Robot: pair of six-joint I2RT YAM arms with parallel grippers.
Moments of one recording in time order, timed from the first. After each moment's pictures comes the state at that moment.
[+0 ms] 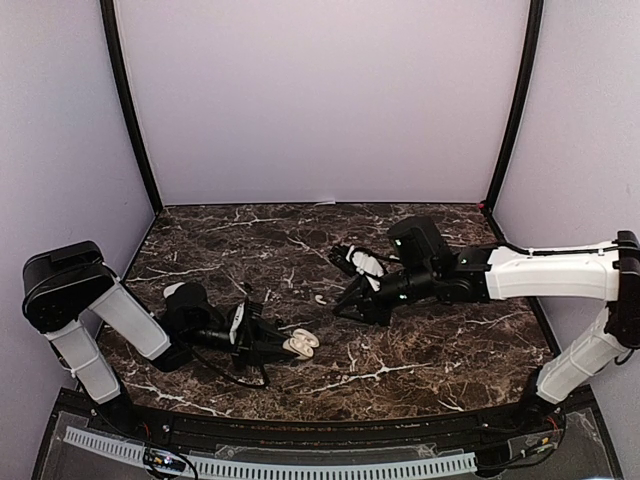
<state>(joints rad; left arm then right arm) -0.79 1.68 0.32 1.23 0.88 0.13 0.94 1.47 0.97 -0.16 -0.39 -0.11</state>
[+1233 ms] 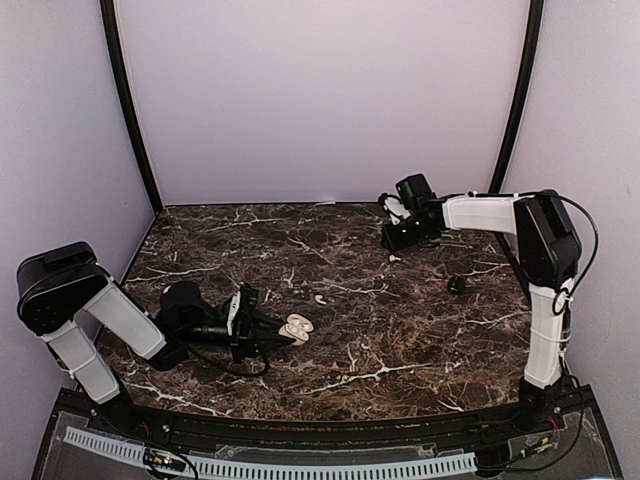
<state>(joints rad) -0.76 1.65 0.30 1.24 0.77 0.04 0.46 2.05 1.51 -0.35 -0.03 0.01</state>
